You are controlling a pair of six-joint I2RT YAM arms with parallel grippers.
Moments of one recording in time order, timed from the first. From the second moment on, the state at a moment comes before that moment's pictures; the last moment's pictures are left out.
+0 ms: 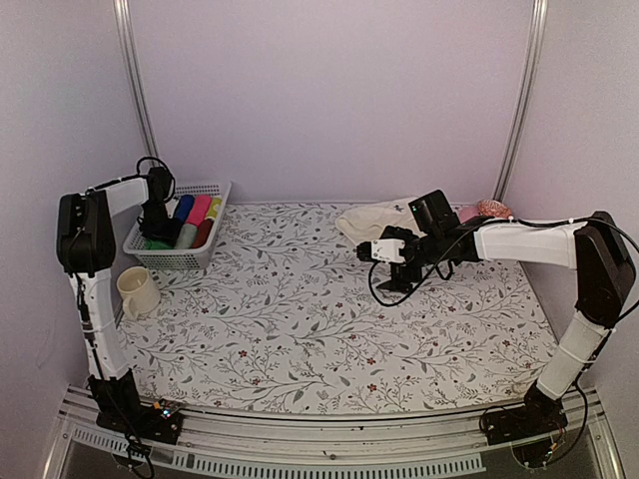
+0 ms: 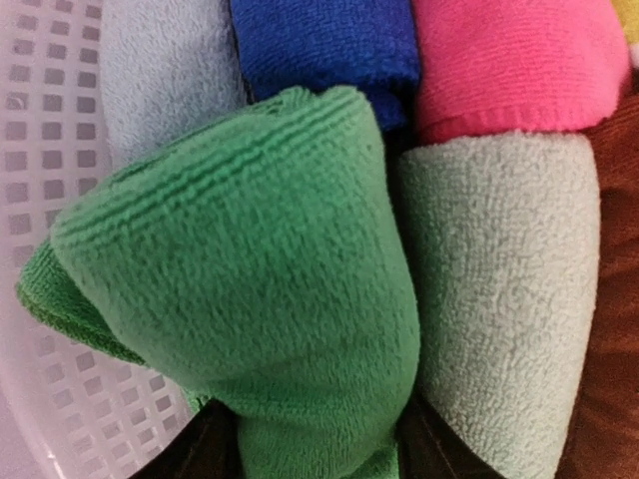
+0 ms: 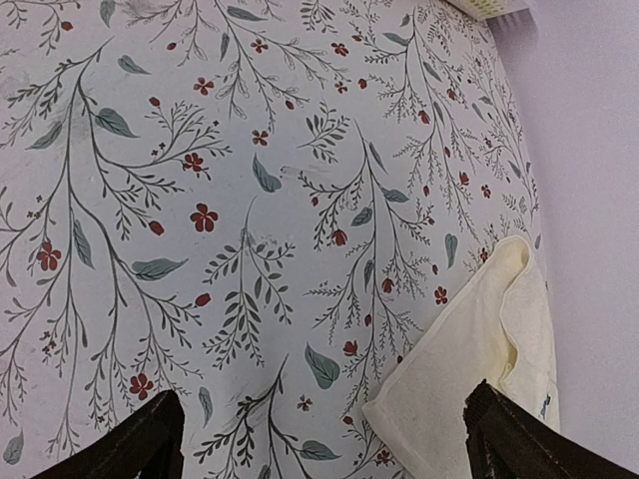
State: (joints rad) left arm 0.06 2.17 1.79 -0.82 -0.25 0.19; right arm 0.61 1.71 1.15 -0.24 -0.26 -1.01
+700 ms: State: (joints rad) left arm 0.17 2.13 1.73 -0.81 0.22 0.28; right arm 0.61 1.71 1.15 -0.25 -0.26 -1.01
